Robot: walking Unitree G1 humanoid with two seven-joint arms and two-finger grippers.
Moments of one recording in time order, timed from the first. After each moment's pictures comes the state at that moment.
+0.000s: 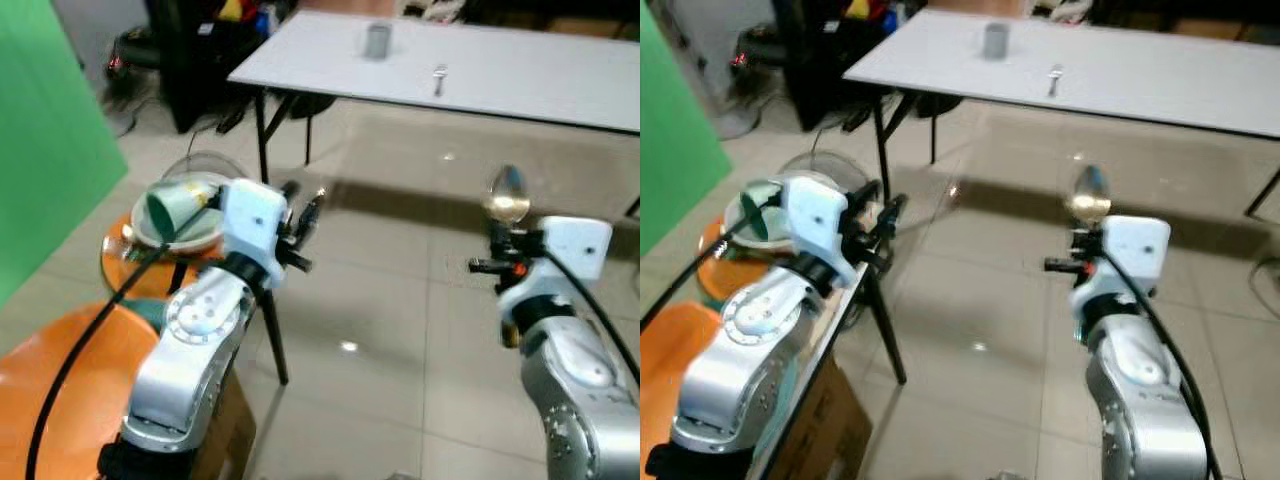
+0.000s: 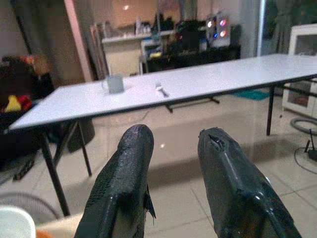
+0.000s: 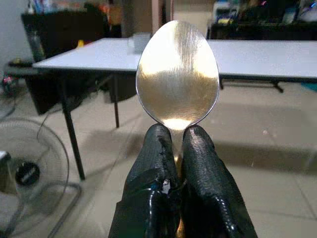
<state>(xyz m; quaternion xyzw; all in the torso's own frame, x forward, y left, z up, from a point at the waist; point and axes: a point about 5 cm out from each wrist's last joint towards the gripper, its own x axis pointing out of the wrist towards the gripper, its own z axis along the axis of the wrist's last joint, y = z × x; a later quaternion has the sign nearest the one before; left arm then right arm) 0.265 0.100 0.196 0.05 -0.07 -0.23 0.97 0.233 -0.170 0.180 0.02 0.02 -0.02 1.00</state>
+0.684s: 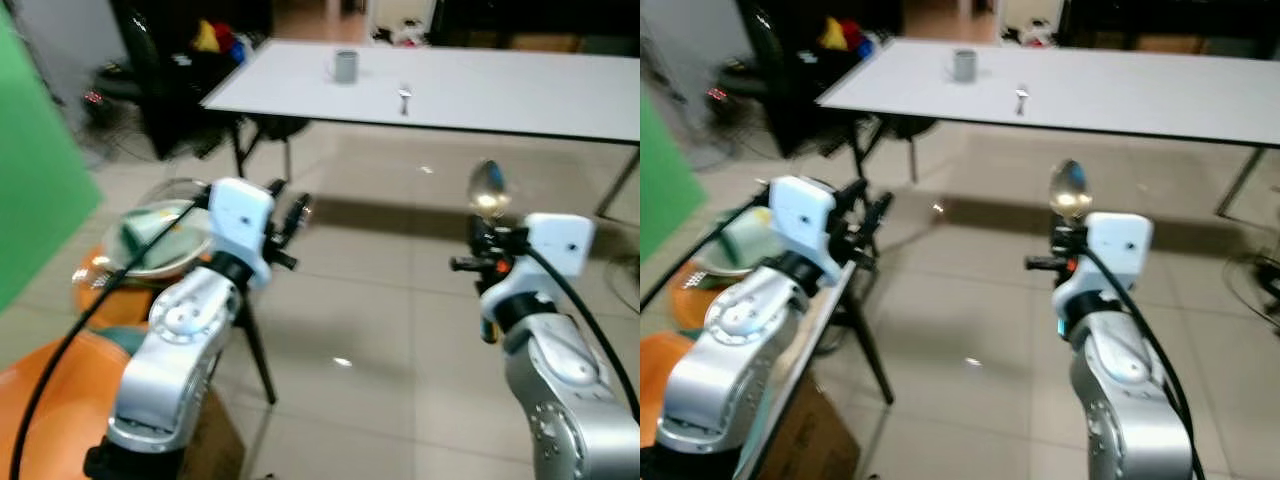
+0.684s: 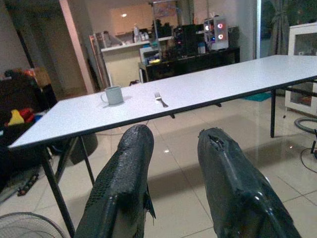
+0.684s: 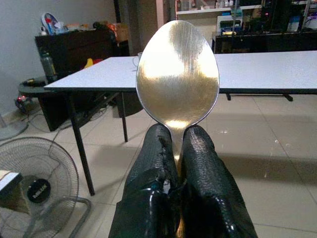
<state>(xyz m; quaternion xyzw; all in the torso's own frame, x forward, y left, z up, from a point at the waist) 0.266 0.112 0.196 0.06 -0.07 -0.21 0.97 0.234 -0.157 0.183 0.03 0.01 0.01 1.00</state>
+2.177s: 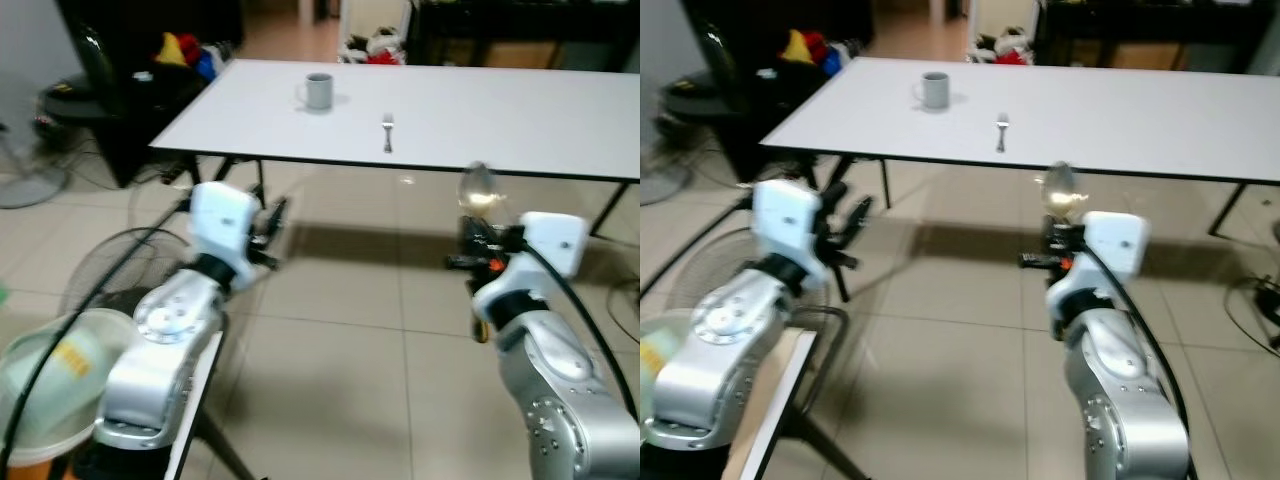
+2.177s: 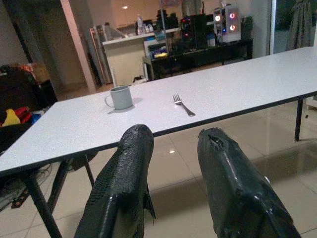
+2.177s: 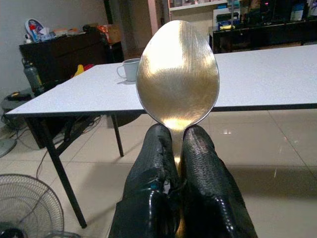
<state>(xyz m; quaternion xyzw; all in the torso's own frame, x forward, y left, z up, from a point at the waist) 0.270 0.130 0.186 0.07 -0.05 -0.18 0.98 0.237 -0.154 0.181 0.06 0.02 0.02 1.00</state>
